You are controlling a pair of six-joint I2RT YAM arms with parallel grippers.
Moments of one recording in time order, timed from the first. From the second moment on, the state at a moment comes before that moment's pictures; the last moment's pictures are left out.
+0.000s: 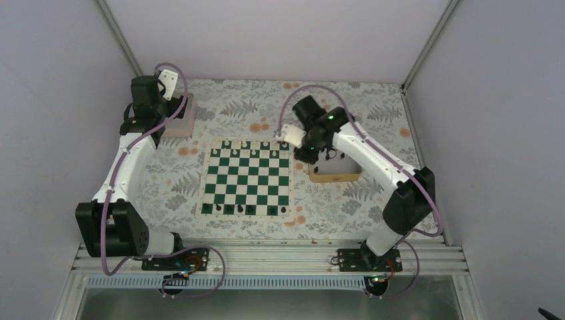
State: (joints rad) left arm 0.04 1.36 1.19 -0.28 -0.12 0.37; right arm 0.59 1.64 1.52 -1.11 -0.05 -0.59
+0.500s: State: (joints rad) left arm 0.04 1.36 1.19 -0.28 -0.12 0.37; right arm 0.94 1.81 1.51 -1.11 -0.13 -0.55
